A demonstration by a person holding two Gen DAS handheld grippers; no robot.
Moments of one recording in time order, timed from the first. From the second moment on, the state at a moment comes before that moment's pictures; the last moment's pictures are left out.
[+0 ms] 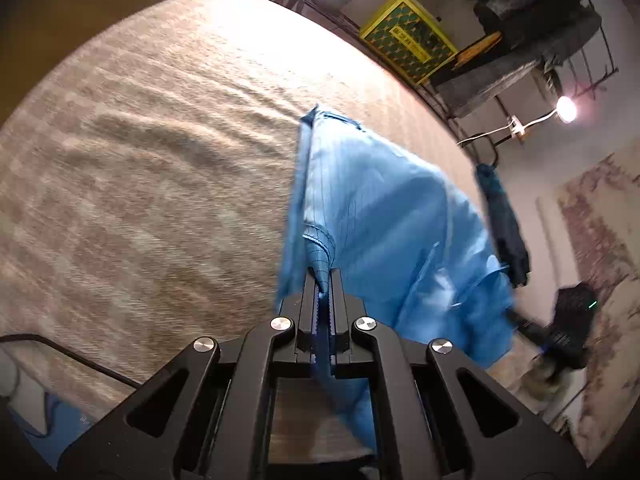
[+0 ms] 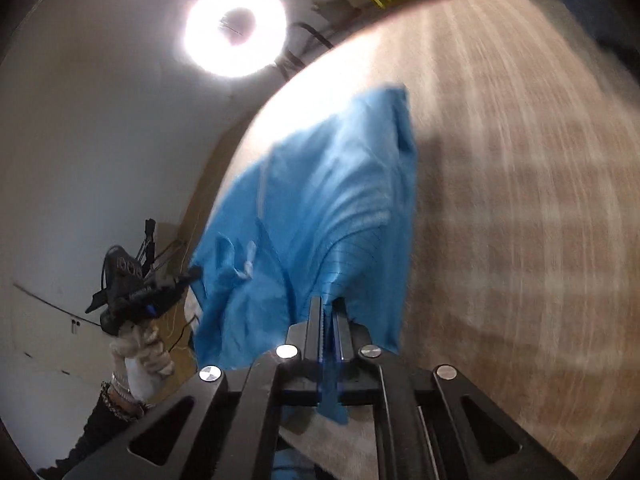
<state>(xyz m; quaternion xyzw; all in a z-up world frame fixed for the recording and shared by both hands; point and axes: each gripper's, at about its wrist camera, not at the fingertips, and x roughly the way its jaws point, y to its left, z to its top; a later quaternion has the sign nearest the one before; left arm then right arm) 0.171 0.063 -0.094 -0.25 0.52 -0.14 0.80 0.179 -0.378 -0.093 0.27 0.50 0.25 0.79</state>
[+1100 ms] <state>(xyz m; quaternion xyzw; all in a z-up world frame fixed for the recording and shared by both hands) 0.250 -0.005 -0.041 -0.17 0.47 -0.17 0.85 0.204 -0.374 -0.055 0.11 0.45 0.19 0.86</state>
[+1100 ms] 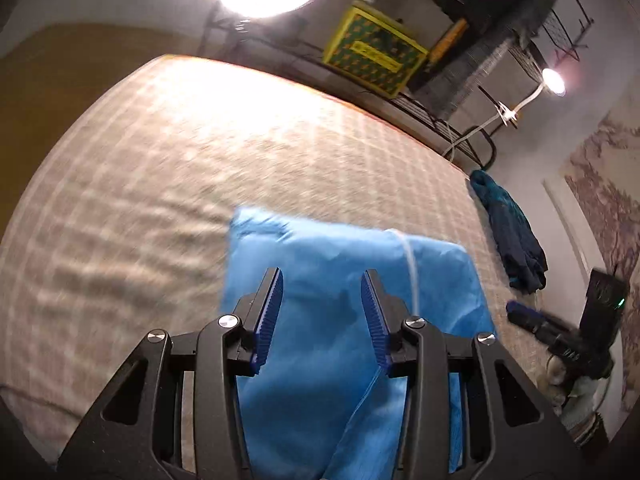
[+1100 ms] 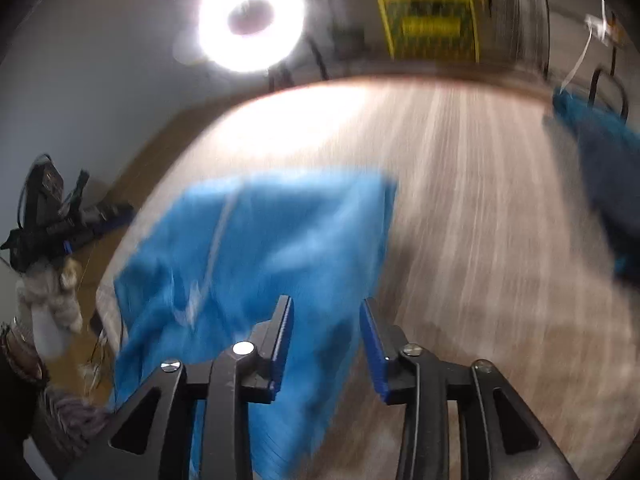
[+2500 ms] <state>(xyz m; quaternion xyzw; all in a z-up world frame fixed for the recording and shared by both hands) 0.221 0.095 -0.147 -0.39 0.55 -0.20 0.71 0.212 -0.427 -0.138 0.33 0.50 0.25 0.76</state>
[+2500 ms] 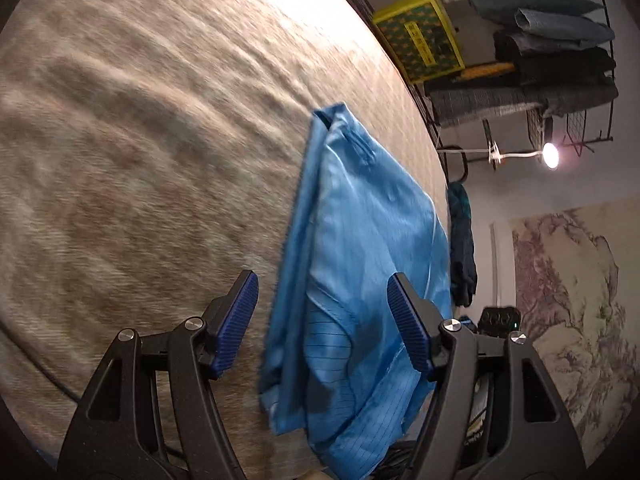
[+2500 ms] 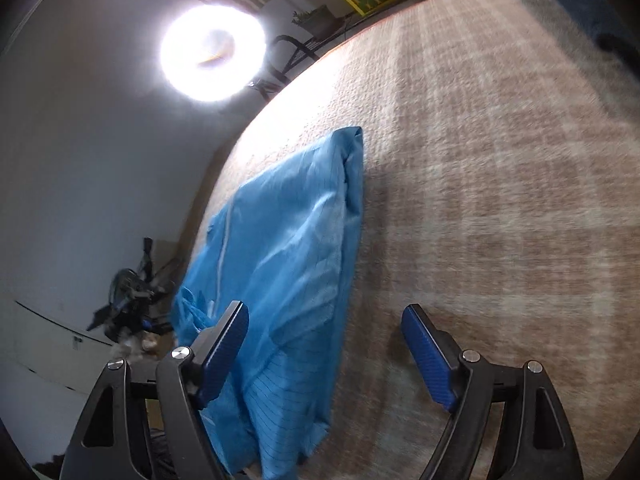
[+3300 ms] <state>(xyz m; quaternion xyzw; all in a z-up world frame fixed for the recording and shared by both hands) 0.260 0.062 -0.156 -0.38 0.57 -0.22 0.70 0.254 -0.380 -0.161 0.36 0.49 0.31 0.73</state>
